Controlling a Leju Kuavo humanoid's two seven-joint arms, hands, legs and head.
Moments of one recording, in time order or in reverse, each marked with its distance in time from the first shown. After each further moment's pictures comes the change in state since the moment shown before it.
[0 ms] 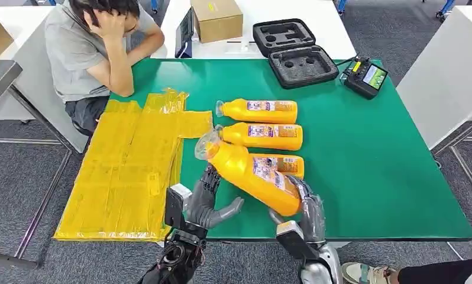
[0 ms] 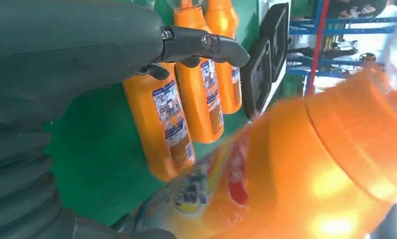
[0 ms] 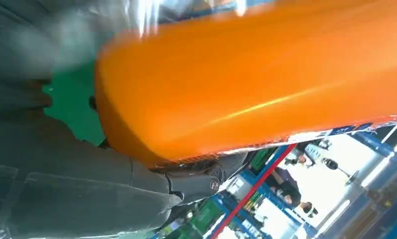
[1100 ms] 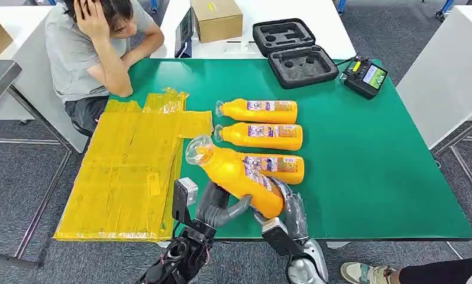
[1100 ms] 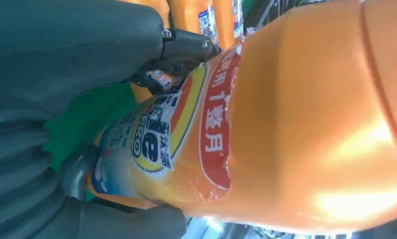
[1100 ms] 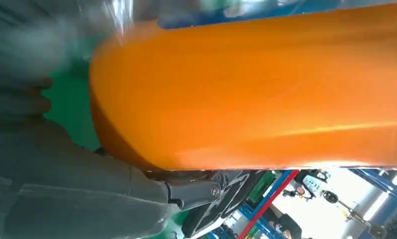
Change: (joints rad) left arm -0.037 0.001 -0.056 0.010 0.107 -0.096 0.052; right arm -0.078 -0.012 0.130 0.151 -0.089 -0.008 -0.001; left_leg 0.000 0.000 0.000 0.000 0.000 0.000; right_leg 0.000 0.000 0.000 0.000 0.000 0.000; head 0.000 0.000
